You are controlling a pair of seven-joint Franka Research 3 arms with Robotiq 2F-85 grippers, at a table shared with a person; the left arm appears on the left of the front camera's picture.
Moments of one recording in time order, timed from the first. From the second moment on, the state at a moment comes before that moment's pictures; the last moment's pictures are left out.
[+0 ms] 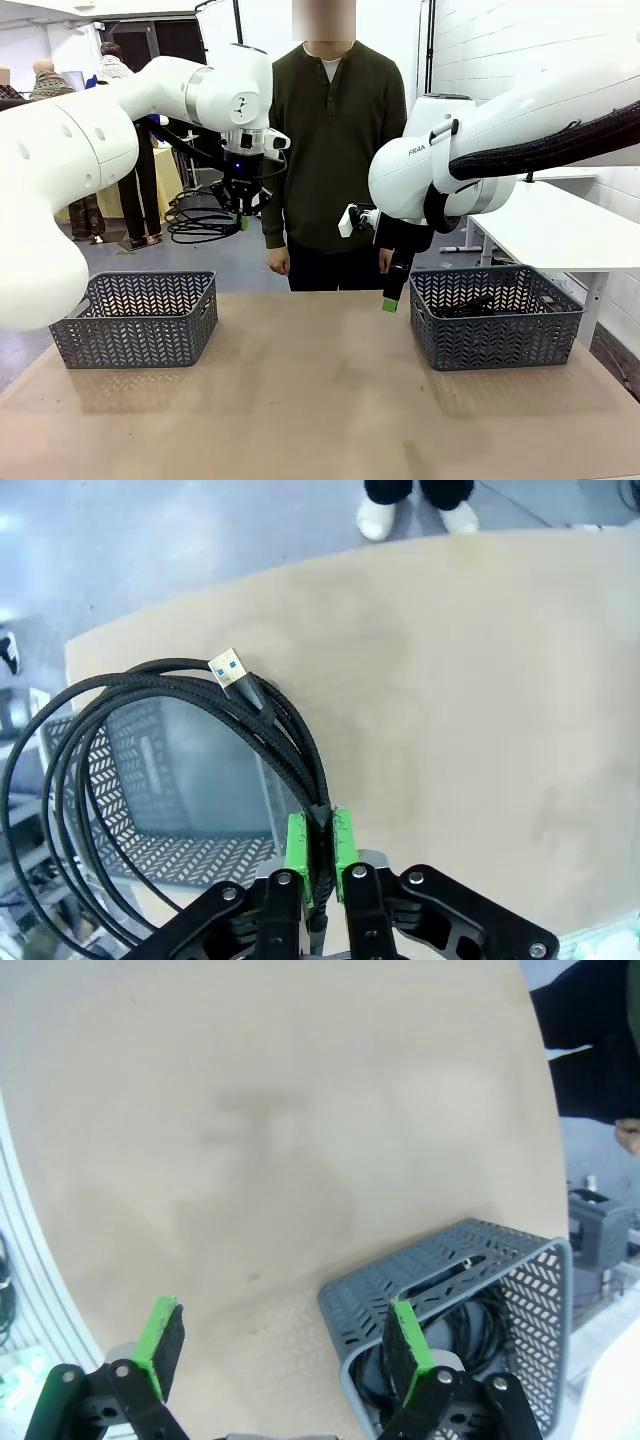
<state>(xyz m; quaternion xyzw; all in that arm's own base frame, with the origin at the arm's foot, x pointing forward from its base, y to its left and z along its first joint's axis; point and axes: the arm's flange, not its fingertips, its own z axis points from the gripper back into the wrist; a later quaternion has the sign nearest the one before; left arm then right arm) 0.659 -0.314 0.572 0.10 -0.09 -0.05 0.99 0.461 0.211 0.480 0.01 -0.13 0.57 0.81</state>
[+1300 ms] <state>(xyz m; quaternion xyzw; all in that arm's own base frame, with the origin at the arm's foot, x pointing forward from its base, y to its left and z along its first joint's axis) 0.643 -0.179 0.542 0.07 -0.13 0.12 0.98 0.462 0.211 0.480 0.01 -0.13 0.57 0.81</state>
